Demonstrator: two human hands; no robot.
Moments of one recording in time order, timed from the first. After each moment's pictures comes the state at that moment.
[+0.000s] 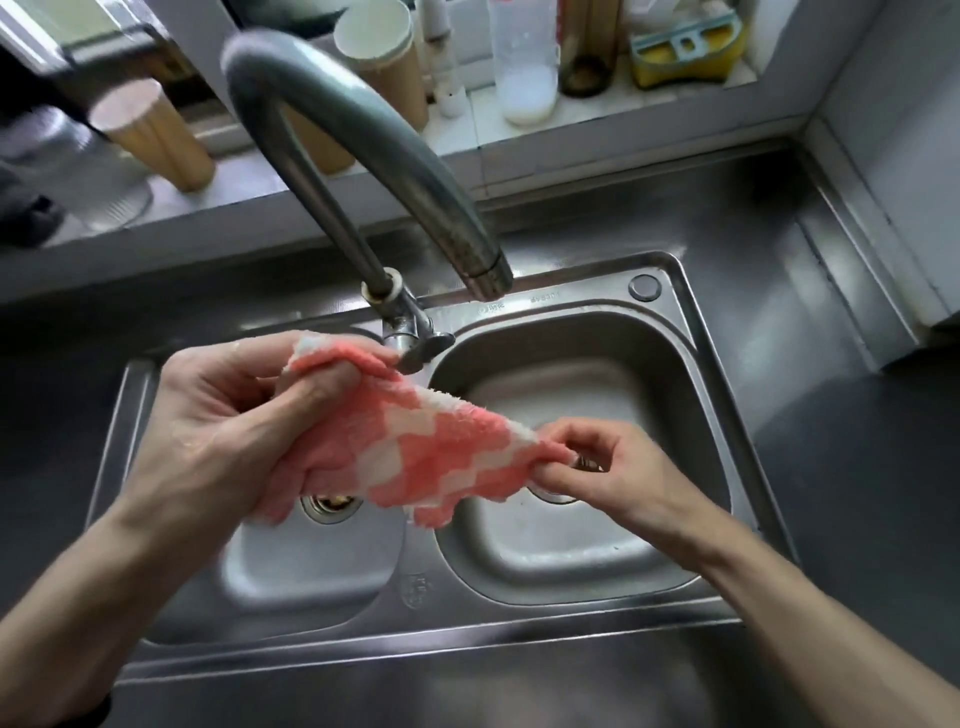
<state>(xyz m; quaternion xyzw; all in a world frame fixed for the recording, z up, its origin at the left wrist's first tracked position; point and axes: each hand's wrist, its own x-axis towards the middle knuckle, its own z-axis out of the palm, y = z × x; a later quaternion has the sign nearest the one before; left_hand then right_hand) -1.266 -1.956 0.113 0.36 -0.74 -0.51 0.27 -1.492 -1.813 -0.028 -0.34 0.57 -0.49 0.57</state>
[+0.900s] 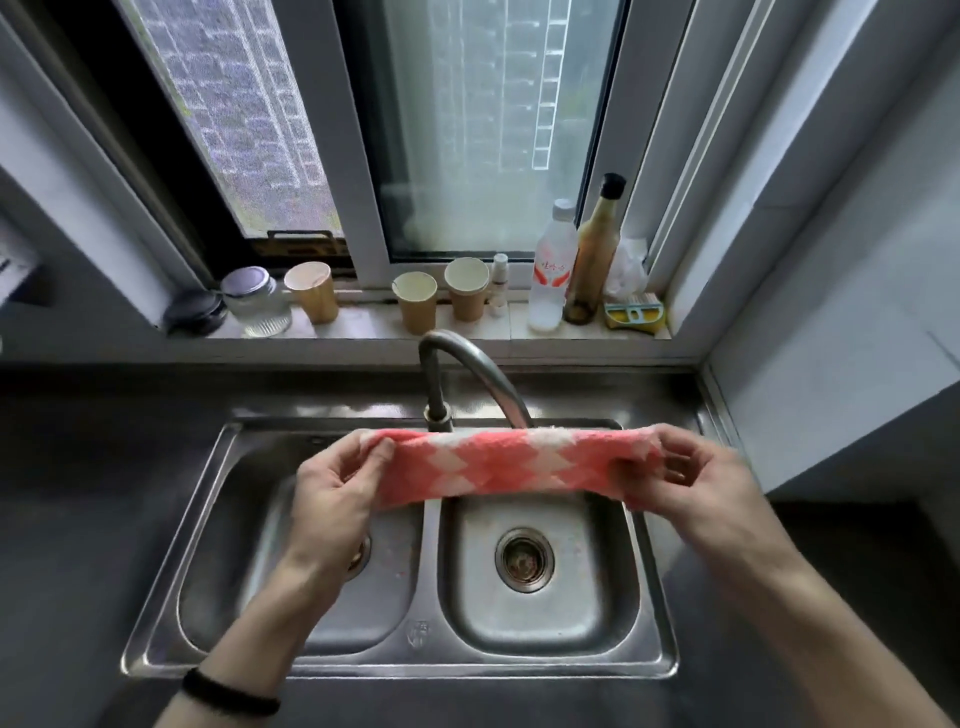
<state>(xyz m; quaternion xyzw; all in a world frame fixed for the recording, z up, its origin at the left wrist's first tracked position) -1.248 -1.920 0.194 0.47 -0.52 -0.59 0.40 -1.506 -1.782 0.237 -0.34 0.66 -0.54 0.40</state>
